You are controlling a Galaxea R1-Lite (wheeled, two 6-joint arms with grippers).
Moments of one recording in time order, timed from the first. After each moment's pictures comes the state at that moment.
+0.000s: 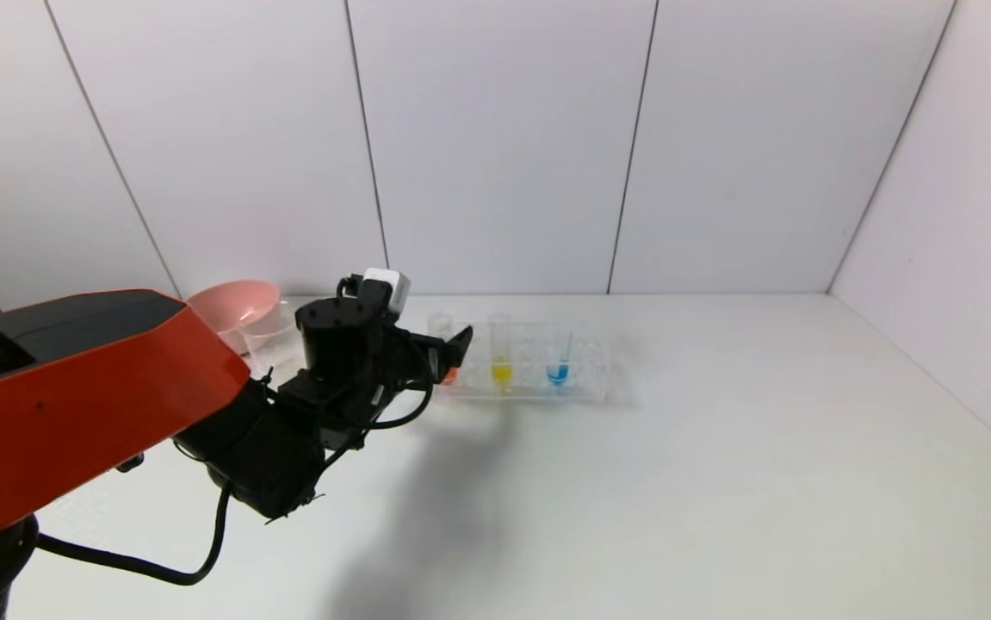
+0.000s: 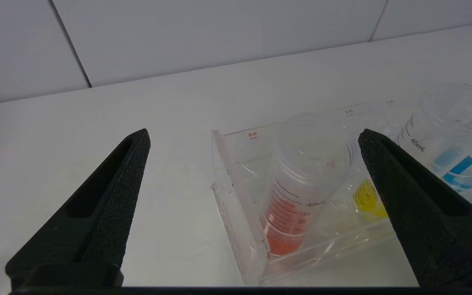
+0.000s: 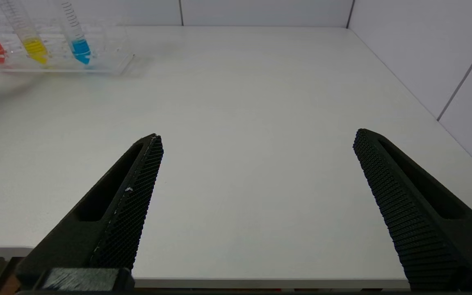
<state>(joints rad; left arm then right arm) -0.48 2.17 -0.88 -1.26 0.11 -0.07 0.00 0.00 0.00 0.00 0.00 0.00</state>
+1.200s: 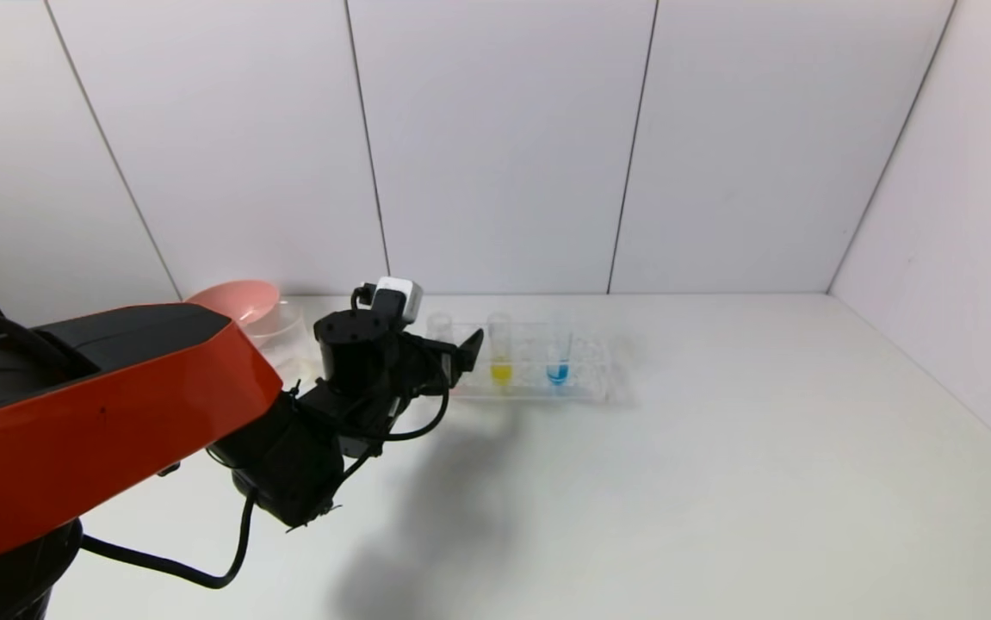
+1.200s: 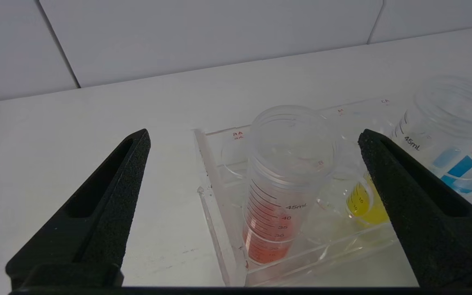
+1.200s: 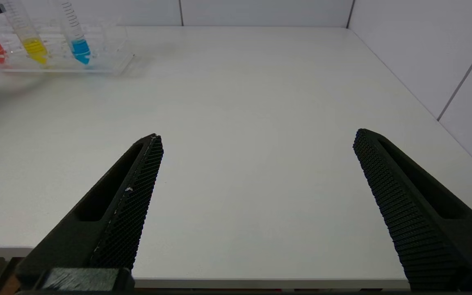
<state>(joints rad) -0.51 2.22 -0.90 -1.30 0.14 -0.07 0.00 0.00 0.00 0.00 0.00 0.00</state>
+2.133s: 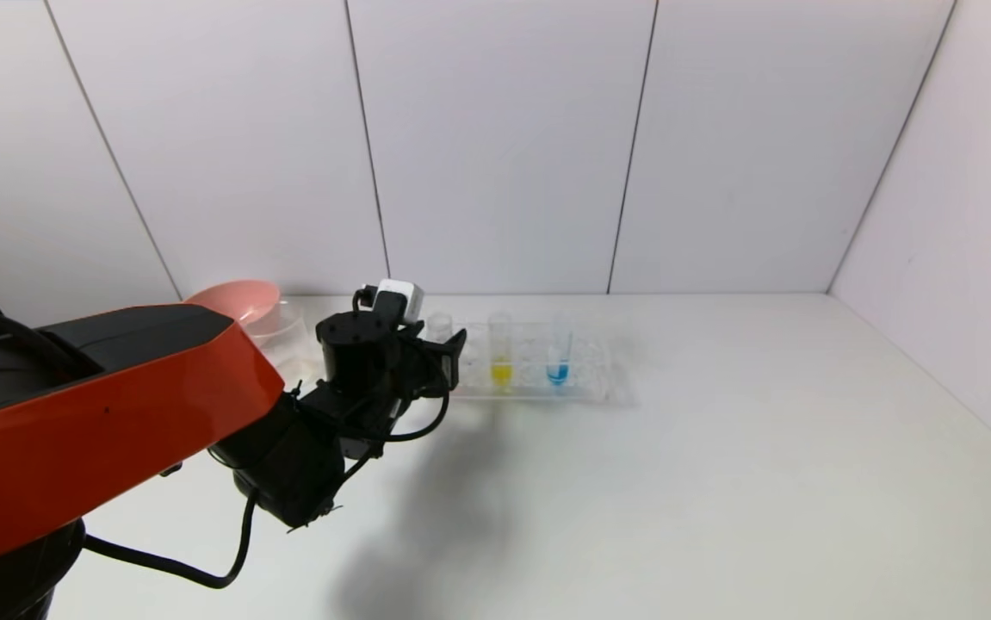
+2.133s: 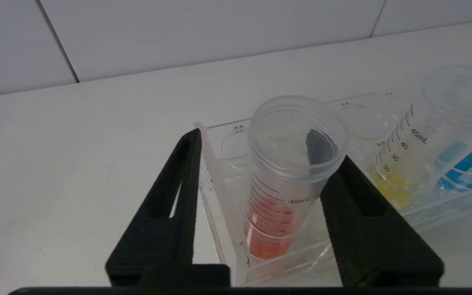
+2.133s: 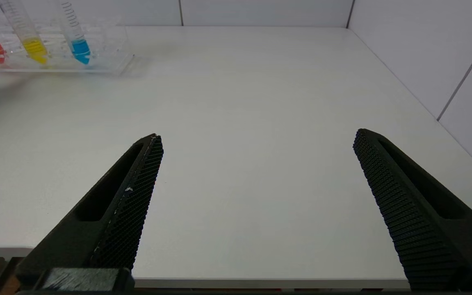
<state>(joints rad) -0.51 2.22 -0.90 -1.29 0.15 -0.07 0.00 0.00 0.00 0.00 0.00 0.00</state>
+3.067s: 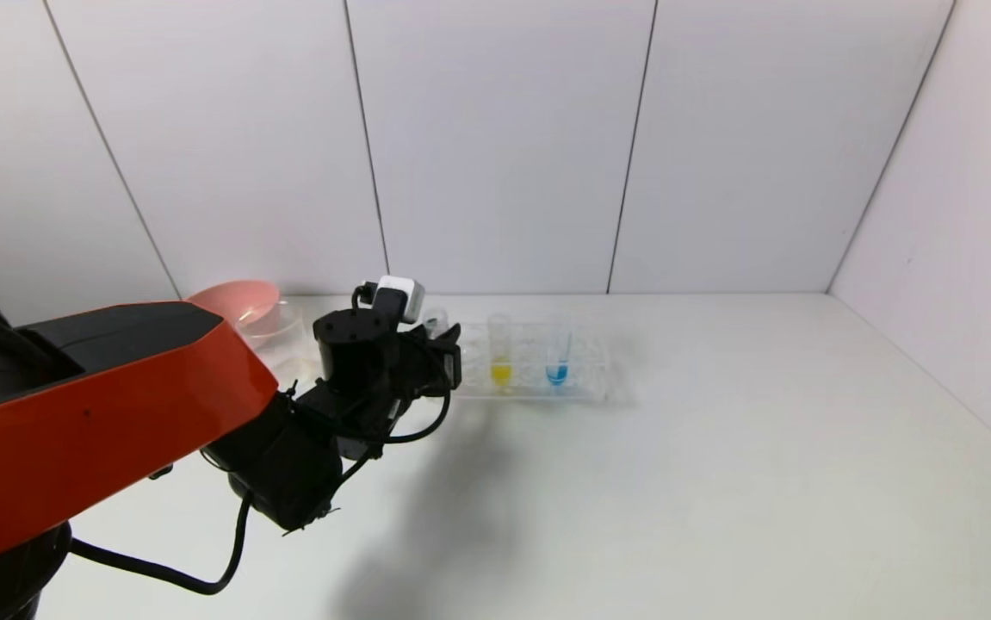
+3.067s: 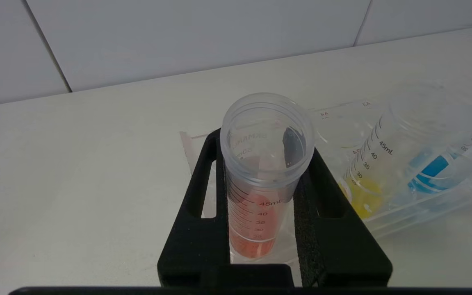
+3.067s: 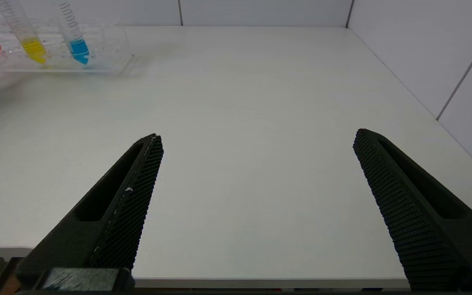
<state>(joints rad) -0.51 2.20 -0.89 -1.30 0.14 -0.07 0.00 0.00 0.00 0.00 0.00 0.00</state>
